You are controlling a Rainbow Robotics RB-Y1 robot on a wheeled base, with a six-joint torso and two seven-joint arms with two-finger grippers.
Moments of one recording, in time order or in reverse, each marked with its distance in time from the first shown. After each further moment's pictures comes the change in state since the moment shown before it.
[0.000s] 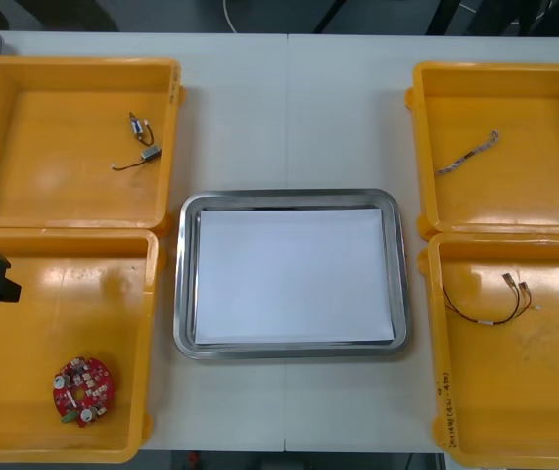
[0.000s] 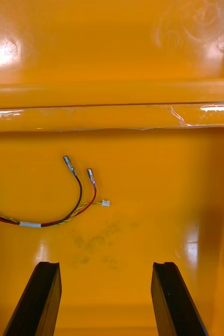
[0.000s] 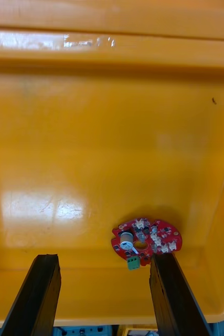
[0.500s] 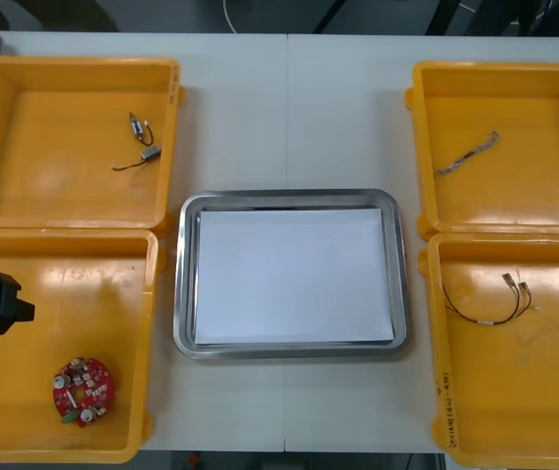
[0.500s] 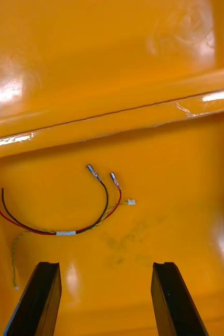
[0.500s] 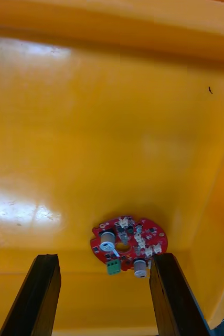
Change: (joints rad) right arm 0.034 0.003 0.031 -0.142 -0.009 0.000 -0.283; left arm 0.172 0.000 0.000 -0.056 0.018 -0.187 0.091
